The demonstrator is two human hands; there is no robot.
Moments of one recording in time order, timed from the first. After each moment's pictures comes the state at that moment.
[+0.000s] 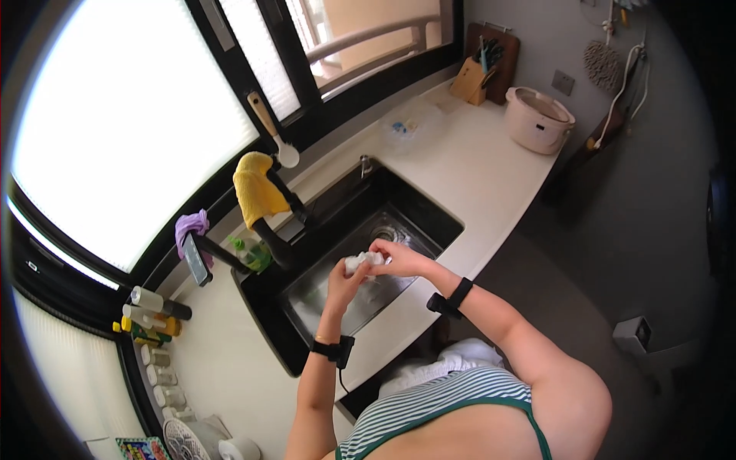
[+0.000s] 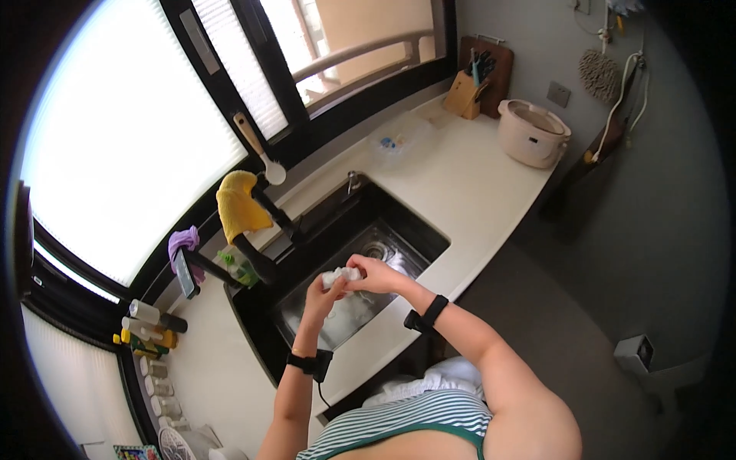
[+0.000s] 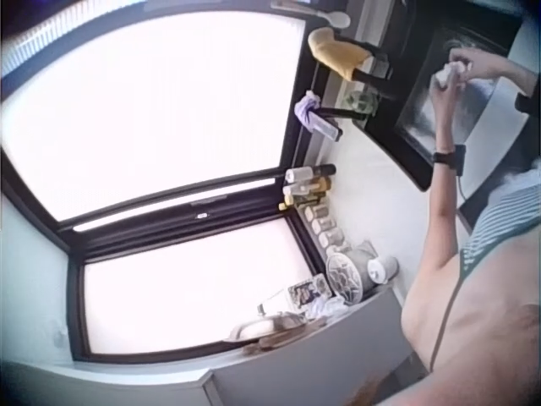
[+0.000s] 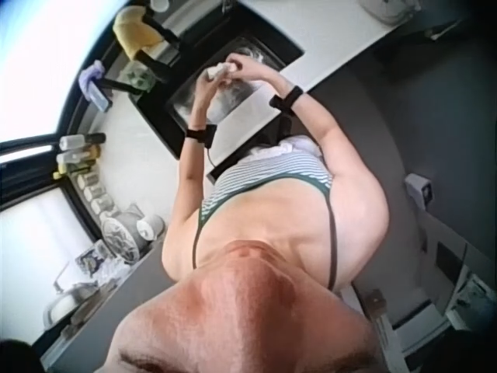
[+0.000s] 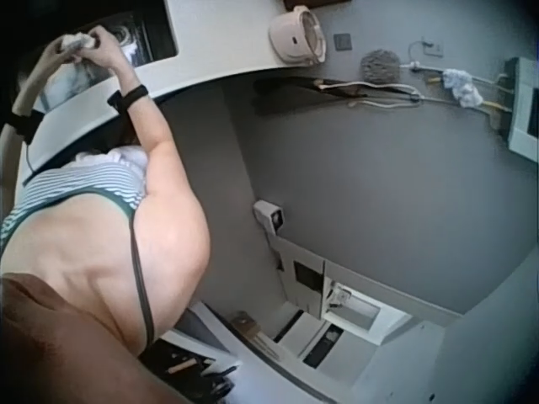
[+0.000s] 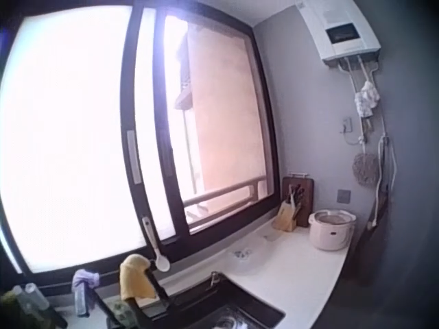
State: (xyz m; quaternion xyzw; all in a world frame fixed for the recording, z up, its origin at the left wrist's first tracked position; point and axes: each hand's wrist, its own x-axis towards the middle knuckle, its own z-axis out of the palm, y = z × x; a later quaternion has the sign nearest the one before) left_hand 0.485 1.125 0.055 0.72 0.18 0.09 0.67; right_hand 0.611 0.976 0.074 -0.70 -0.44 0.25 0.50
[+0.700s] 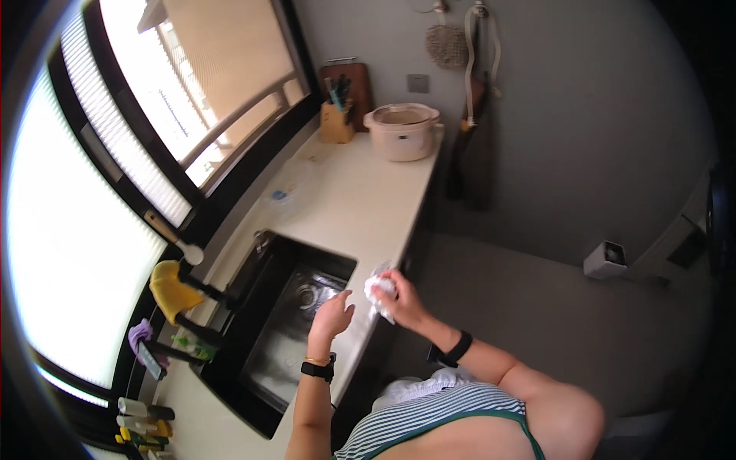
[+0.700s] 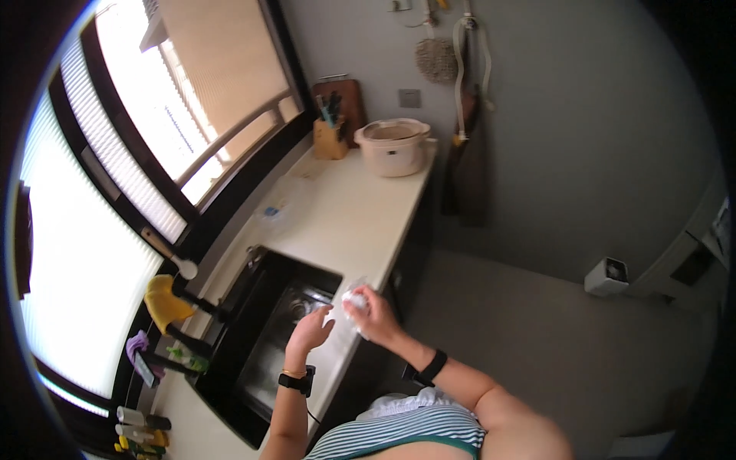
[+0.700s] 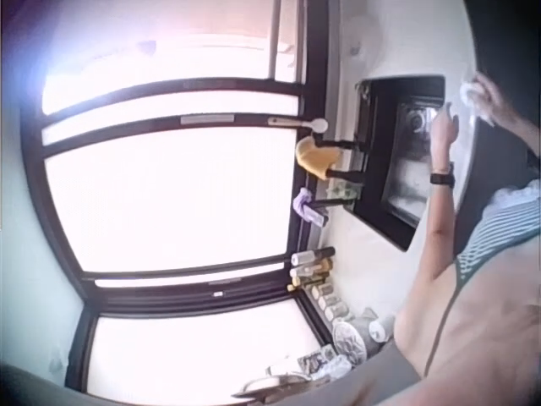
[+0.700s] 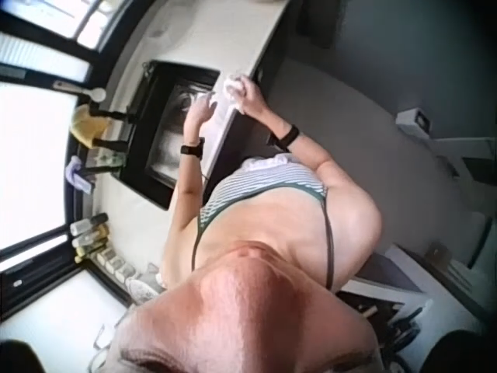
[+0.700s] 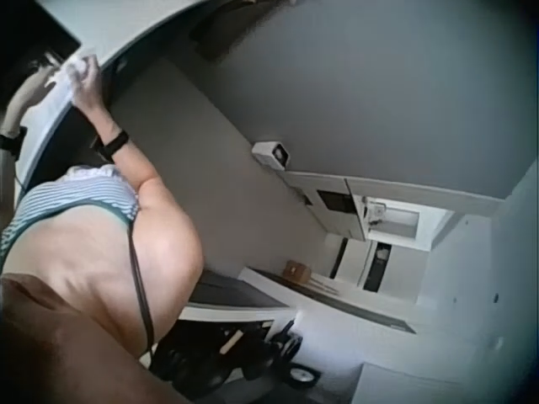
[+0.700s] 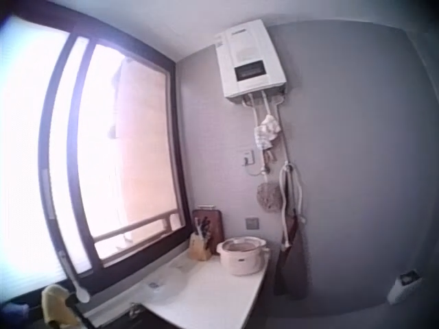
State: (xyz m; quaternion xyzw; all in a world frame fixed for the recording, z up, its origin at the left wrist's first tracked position) left_hand 0.565 0.969 0.068 0.96 -0.12 0.00 0.26; right_hand 0.555 0.766 0.106 -0.71 -0.10 -0.02 0.69
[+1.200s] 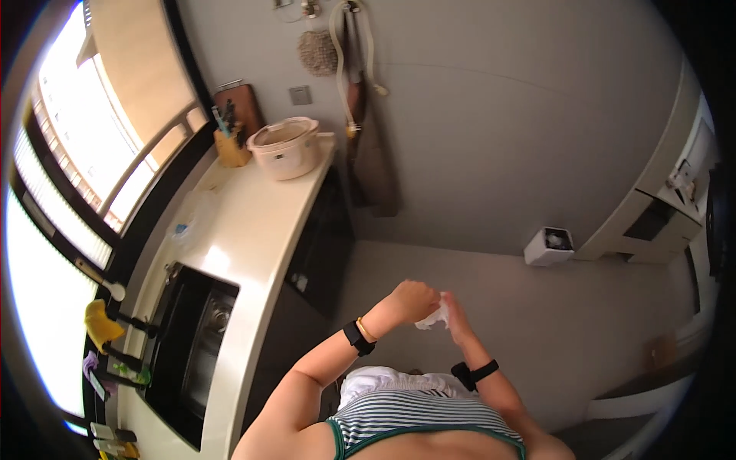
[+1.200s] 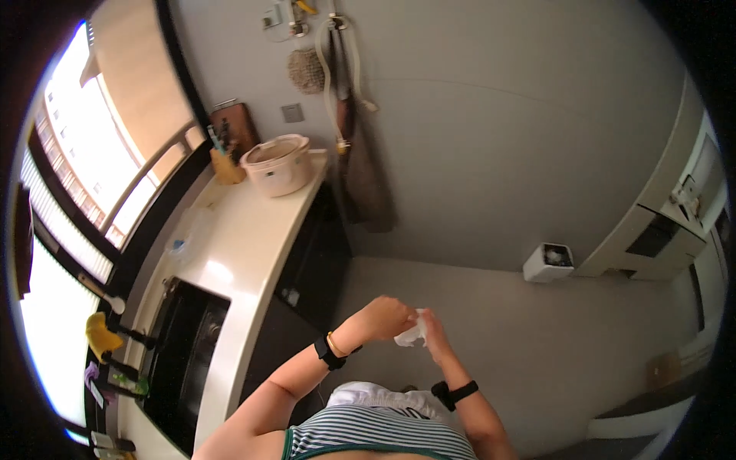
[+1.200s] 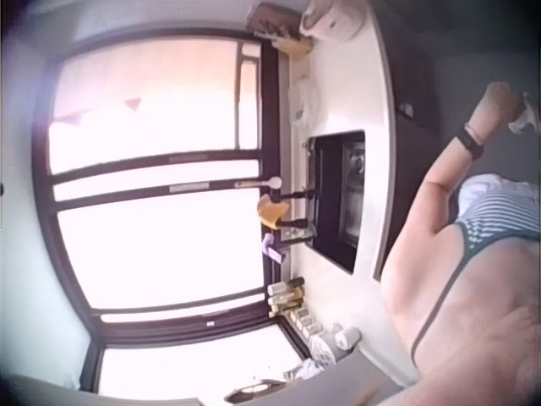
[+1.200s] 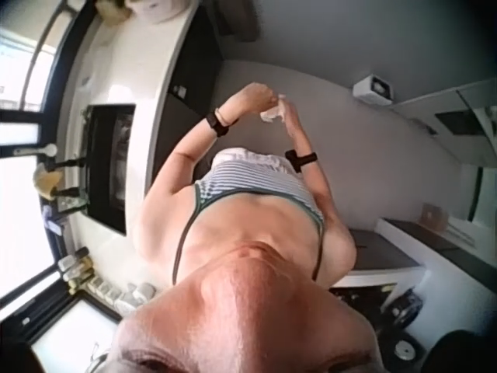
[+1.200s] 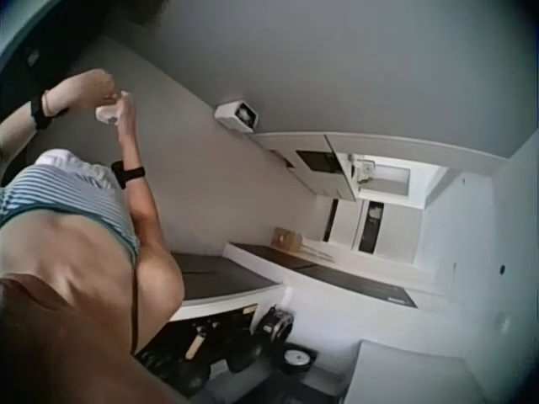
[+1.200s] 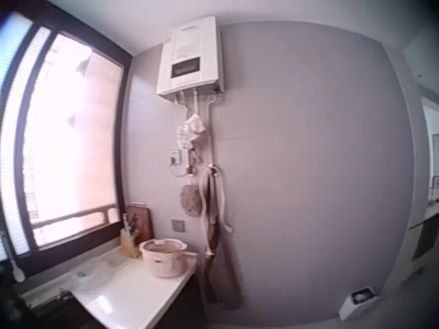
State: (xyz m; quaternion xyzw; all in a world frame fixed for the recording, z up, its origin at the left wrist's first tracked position) left_hand 0.557 0.505 0.132 0.81 -0.55 -0.17 0.13; right_hand 0.456 0.375 0.024 -0.62 0.12 -0.02 0.77
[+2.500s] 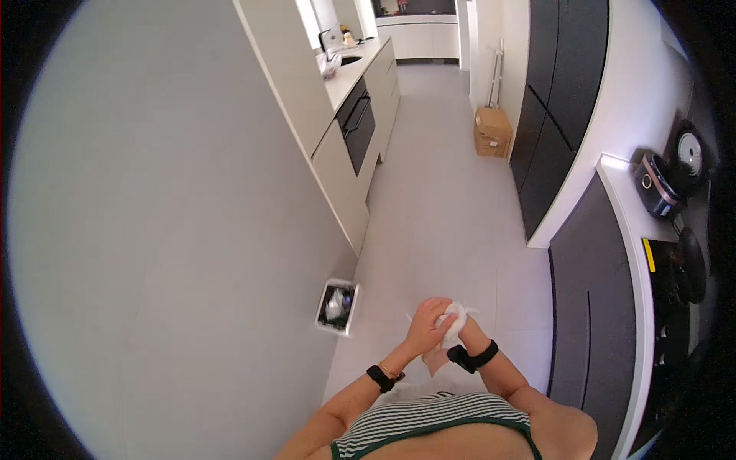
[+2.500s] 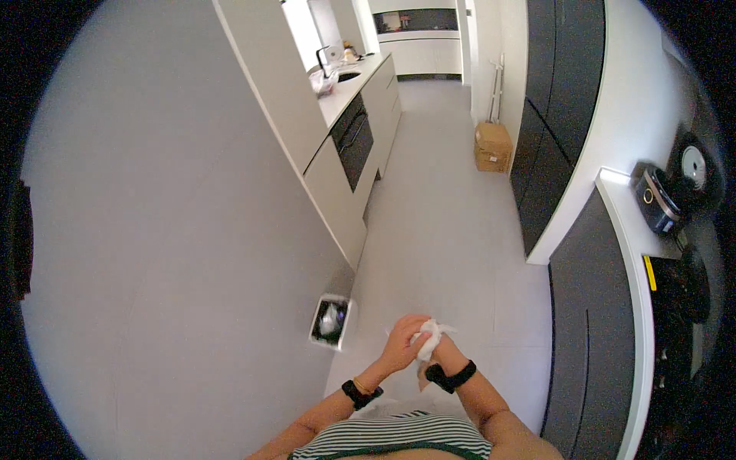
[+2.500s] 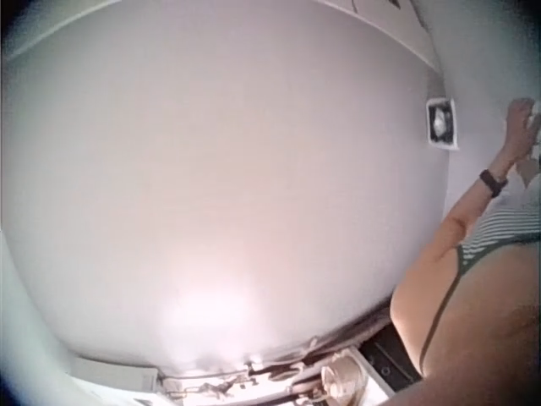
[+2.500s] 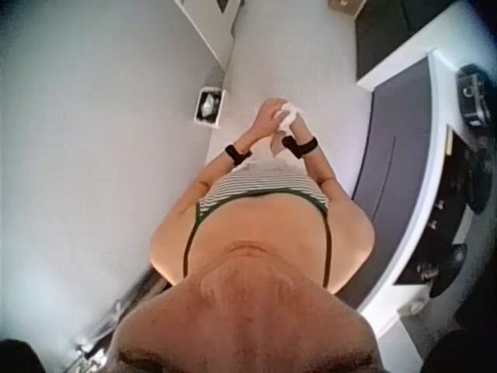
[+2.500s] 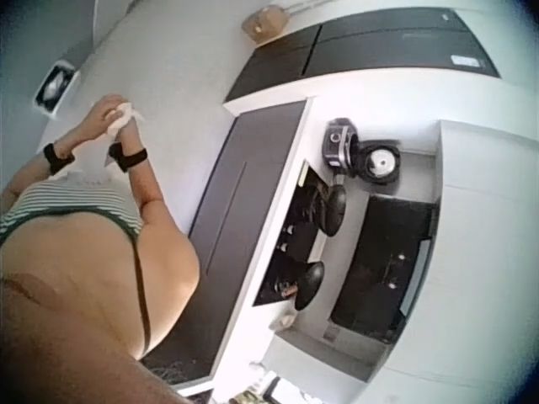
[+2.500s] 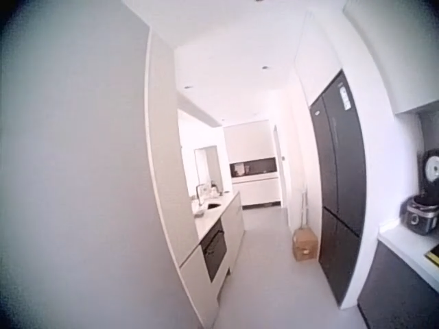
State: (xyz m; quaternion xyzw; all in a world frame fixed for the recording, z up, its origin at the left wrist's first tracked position) left_hand 0.388 -0.292 0.038 0.26 -0.81 -0.35 0.39; right_hand 0.243 -0.270 -0.078 -0.85 0.49 -0.19 0.09
